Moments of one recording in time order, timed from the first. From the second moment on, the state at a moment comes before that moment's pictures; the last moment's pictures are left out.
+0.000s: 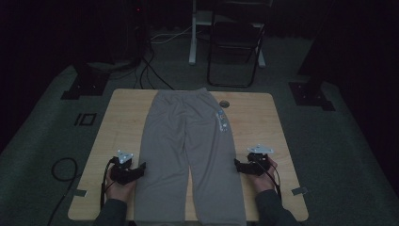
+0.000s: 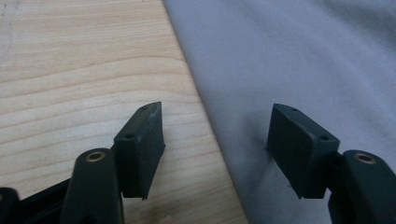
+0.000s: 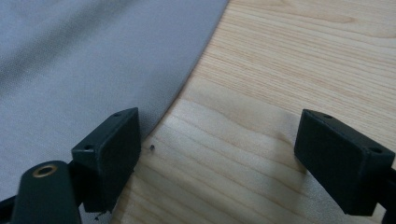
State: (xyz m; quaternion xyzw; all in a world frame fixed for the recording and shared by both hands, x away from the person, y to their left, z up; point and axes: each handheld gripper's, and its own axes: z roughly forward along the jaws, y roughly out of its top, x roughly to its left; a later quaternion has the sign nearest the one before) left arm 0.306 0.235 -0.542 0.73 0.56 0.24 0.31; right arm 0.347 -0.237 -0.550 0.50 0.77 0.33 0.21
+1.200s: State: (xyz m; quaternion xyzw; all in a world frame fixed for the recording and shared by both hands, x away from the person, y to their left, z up) left arm 0.352 0.107 -0.479 0.78 0.43 0.15 0.43; right arm 0.326 -0.258 -0.550 0.52 0.76 0.33 0.22
